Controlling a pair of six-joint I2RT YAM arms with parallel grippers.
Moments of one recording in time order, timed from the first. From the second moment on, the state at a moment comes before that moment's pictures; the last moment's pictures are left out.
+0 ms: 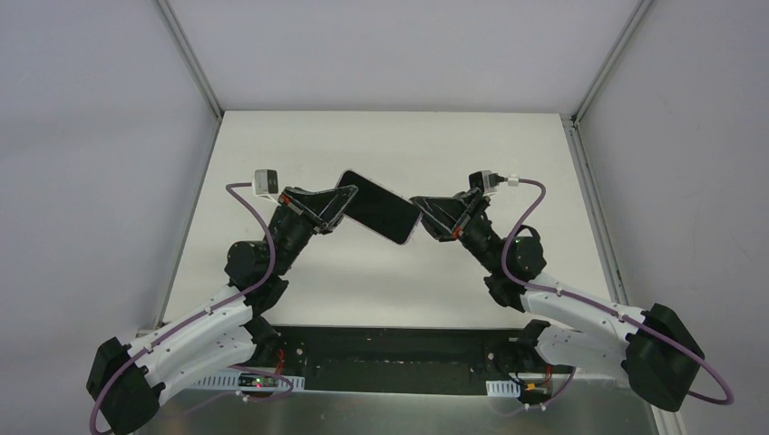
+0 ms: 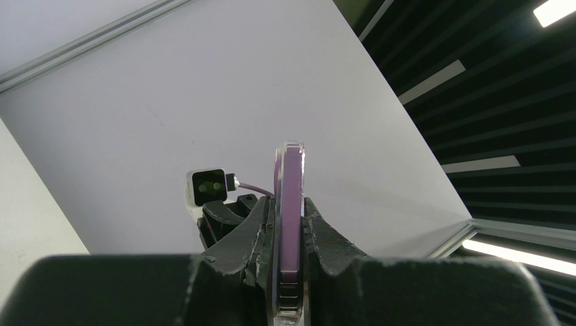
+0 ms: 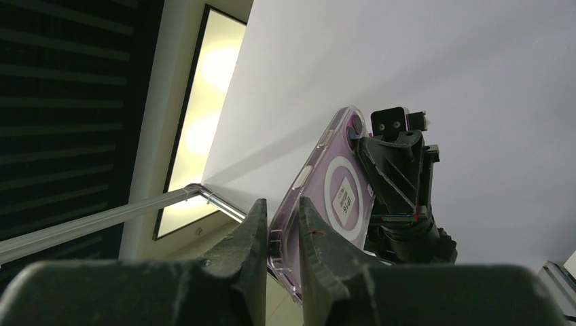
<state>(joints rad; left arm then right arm) -0.74 0.77 0.43 0.92 -0.01 -1.32 0.86 1.02 0.48 1.16 -0.12 1.61</state>
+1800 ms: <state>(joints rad) -0.76 0.85 0.47 1.00 -0.05 -1.37 0.89 1.04 0.56 1.12 -0.11 1.63</state>
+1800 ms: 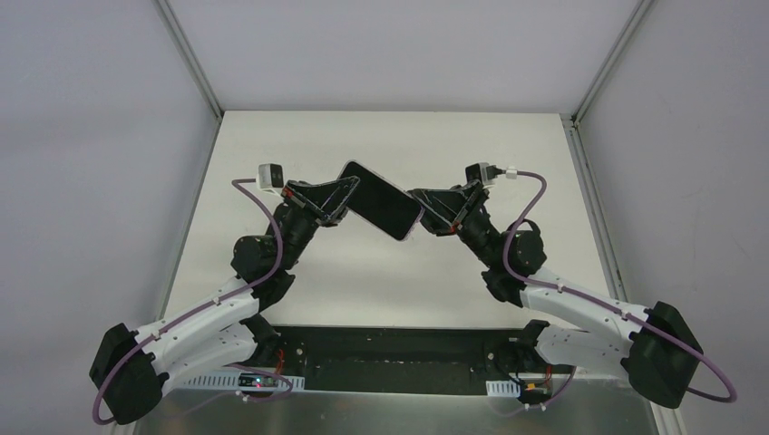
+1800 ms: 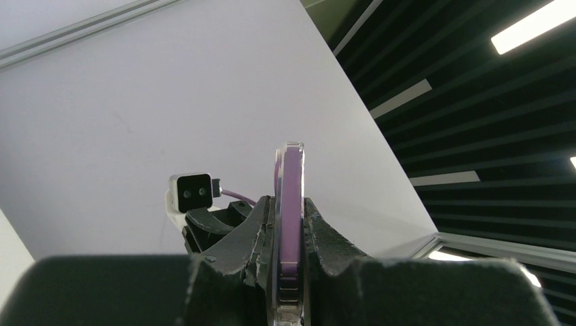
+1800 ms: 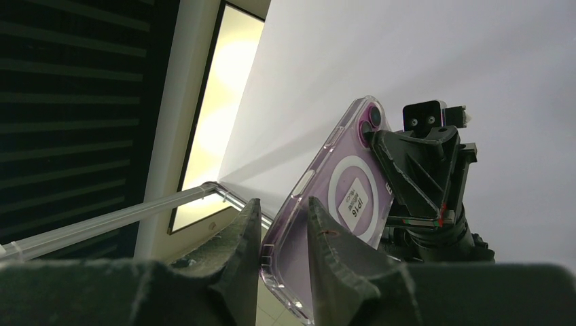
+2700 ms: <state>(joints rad) -0.78 0.94 0.51 1.06 -0.05 -1.43 0.88 0.98 0.56 1.10 -0.13 1.58</state>
